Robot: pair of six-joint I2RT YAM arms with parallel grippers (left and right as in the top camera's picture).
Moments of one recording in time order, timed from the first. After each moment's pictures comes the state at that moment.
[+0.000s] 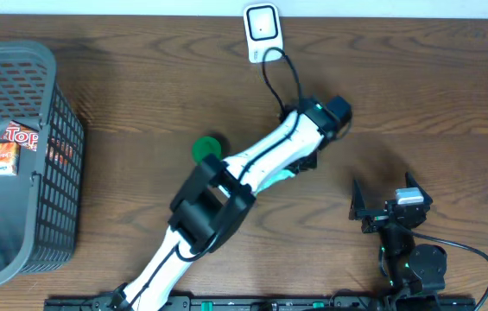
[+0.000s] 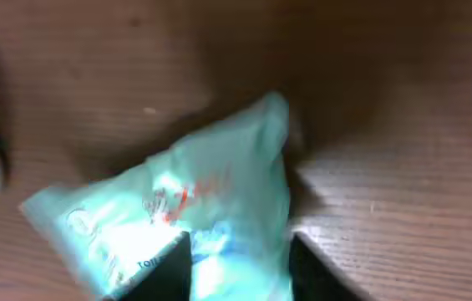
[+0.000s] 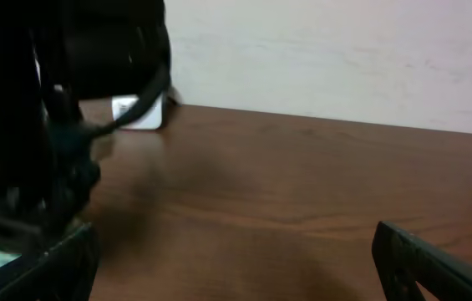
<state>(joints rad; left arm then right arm) -0.84 2.35 2.01 -1.28 -0.18 -0.80 0.11 0.01 0.01 -0.07 0.00 -0.03</state>
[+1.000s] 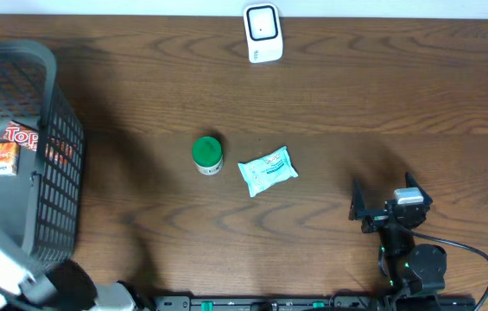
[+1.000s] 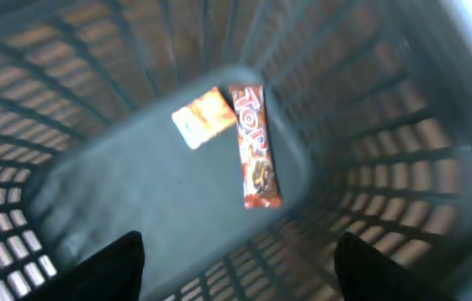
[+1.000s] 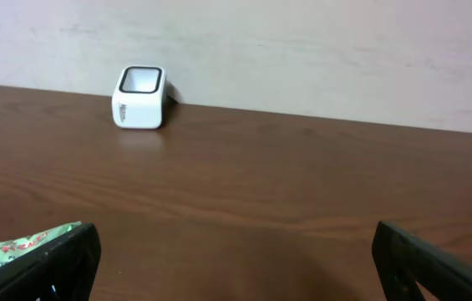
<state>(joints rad) 0.67 1.61 1.96 -1.35 -0.03 -0.38 0.11 0.02 0.01 -0.07 0.00 -0.03</state>
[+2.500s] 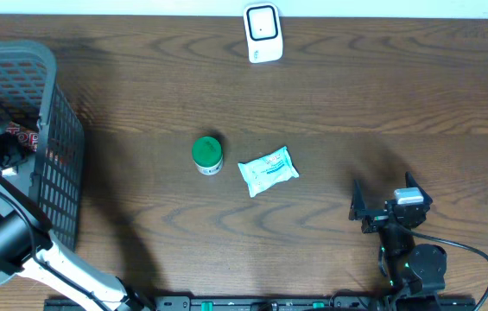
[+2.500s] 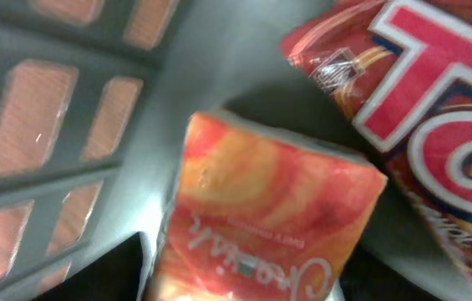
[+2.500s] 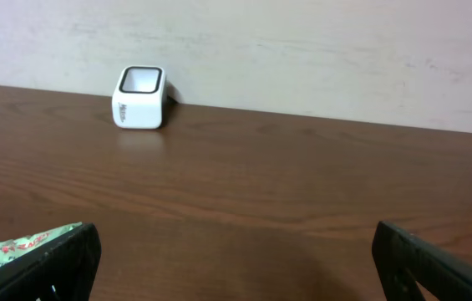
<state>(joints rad) 0.74 2.09 1.53 -0.69 -0.13 0.27 0.11 0.02 0.01 -0.07 0.00 -0.03</state>
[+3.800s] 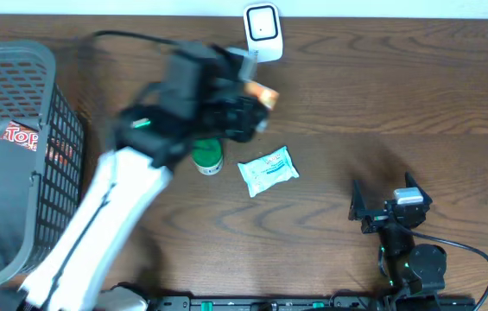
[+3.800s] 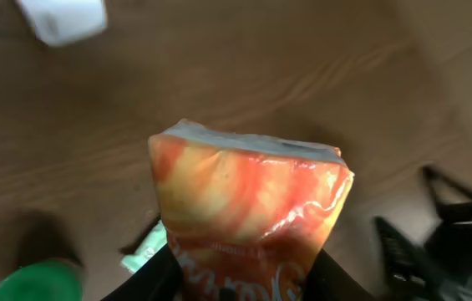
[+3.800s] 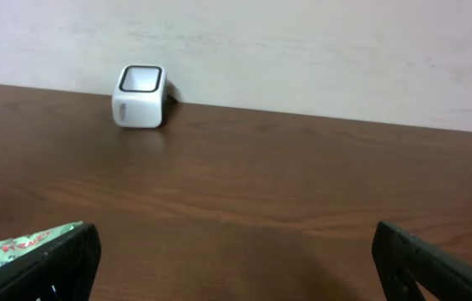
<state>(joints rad) -0.52 1.51 1.50 -0.80 0.33 -0.24 0.11 0.02 0.01 -0.07 0.00 -0.03</state>
